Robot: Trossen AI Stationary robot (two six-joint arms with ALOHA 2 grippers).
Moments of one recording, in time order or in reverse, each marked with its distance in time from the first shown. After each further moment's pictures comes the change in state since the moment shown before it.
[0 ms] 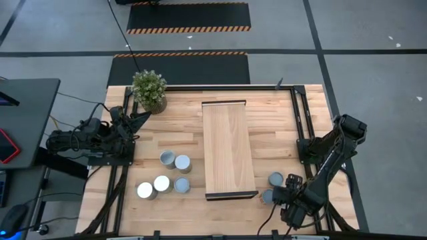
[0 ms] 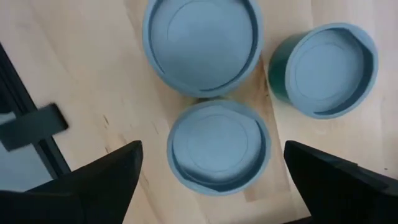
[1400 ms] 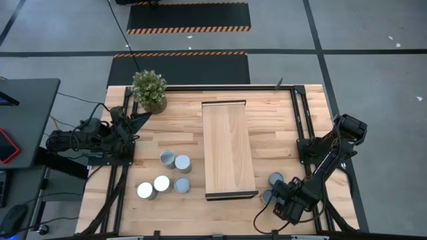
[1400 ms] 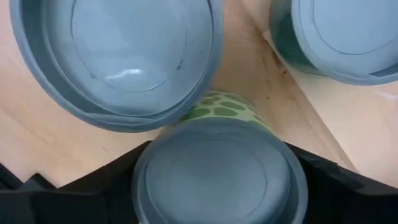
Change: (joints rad) left arm 0.000 0.000 0.000 -0.001 0.018 -0.008; right arm 0.002 -0.002 -0.225 0.295 -0.024 0.379
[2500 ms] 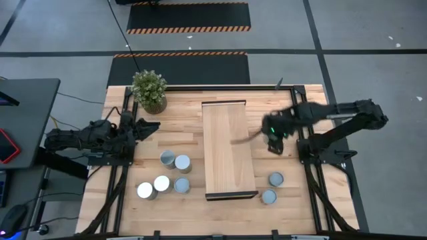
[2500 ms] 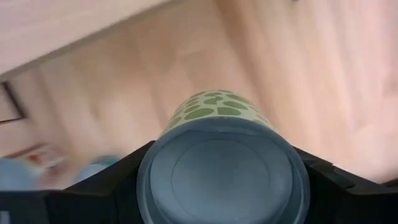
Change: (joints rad) left arm 0.001 0.079 0.000 -0.150 0.121 -0.097; right arm -1.001 -0.434 0.240 -0.537 0.029 -1.370
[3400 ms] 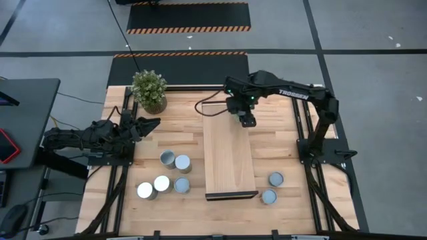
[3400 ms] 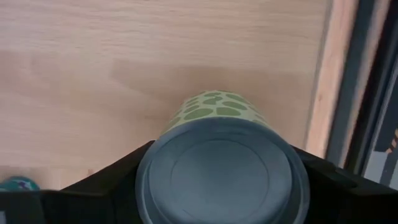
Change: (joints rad) left arm 0.000 0.045 0.000 0.044 -0.124 -0.022; right arm -0.282 0.572 0.627 -0.067 -0.126 -0.741
